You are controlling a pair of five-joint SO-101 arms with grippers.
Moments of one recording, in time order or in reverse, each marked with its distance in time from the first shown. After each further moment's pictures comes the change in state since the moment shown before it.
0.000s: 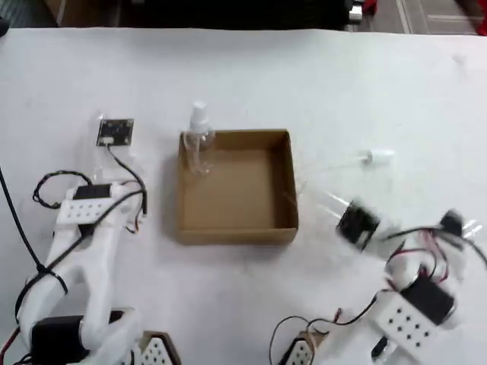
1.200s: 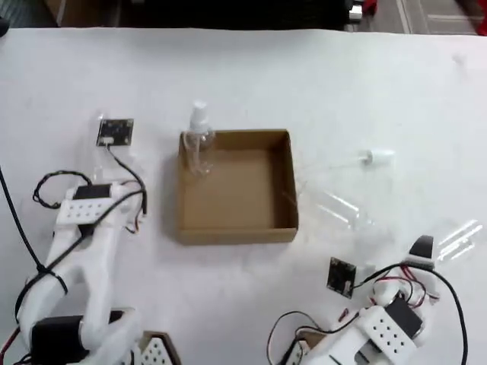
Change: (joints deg) left arm 0.0 0.0 0.0 0.0 0.0; right arm 7.6 -6.0 32.0 -29.1 25.1
